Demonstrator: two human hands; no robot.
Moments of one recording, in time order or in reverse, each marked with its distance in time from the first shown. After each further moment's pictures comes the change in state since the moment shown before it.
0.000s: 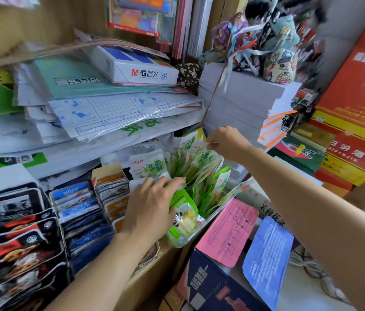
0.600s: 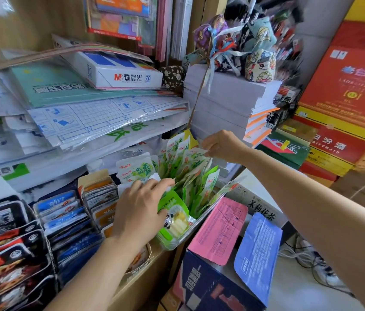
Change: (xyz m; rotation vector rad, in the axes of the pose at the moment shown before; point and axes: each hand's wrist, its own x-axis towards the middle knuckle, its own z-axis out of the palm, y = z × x) left_hand 0.003 -0.004 0.004 0.005 0.009 0.008; right_hand -0.023 0.026 0.001 0.389 -0.012 0.079
